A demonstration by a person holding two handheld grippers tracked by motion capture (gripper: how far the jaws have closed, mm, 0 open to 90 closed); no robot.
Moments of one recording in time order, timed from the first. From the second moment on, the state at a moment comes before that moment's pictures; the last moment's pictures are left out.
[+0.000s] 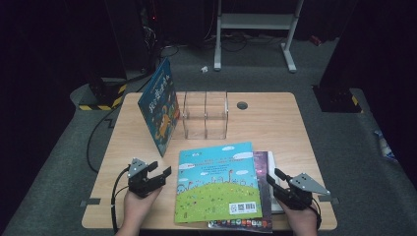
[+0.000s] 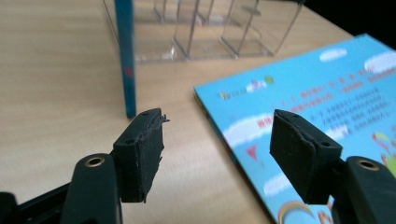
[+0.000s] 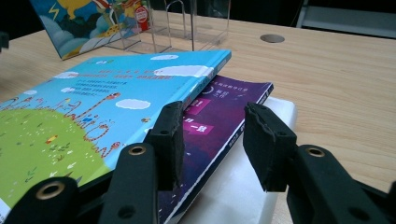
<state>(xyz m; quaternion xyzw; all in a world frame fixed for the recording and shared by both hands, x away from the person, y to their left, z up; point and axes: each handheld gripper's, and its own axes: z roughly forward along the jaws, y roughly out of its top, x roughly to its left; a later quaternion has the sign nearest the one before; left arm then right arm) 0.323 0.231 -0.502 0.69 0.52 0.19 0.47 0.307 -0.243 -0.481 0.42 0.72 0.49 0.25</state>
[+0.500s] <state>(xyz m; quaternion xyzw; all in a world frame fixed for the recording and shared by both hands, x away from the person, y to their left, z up) 0.305 0.221 -0.525 0.73 0.51 0.14 0.43 0.307 -0.240 -0.482 0.41 0.73 0.49 0.25</state>
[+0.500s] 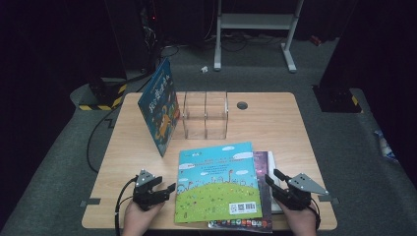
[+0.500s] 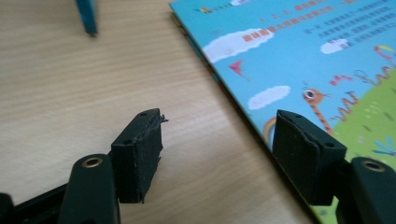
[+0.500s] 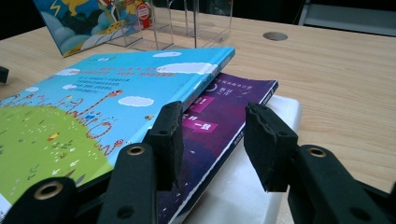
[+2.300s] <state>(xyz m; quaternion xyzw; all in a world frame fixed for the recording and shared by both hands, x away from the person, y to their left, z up) 0.327 0.144 -0.525 0.74 0.49 0.09 0.45 0.306 -0.224 -0.478 0.43 0.75 0.46 0.21</state>
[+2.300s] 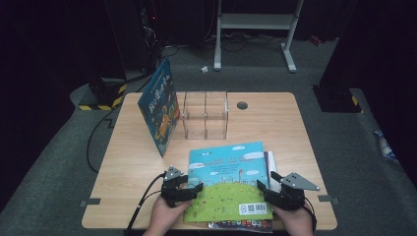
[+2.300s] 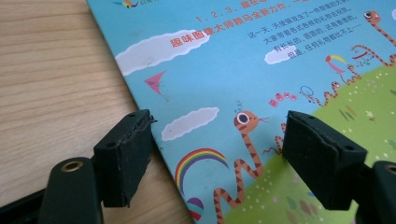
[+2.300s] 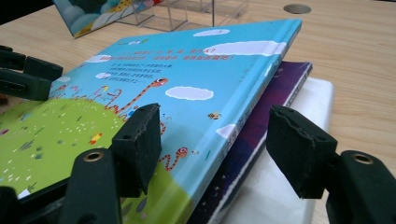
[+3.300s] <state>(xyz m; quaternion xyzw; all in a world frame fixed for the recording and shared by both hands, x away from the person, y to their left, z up) 0.325 0.139 -0.528 0.73 0.48 0.09 0.47 0.323 -0.222 -0.476 0.47 0.75 0.44 0.16</state>
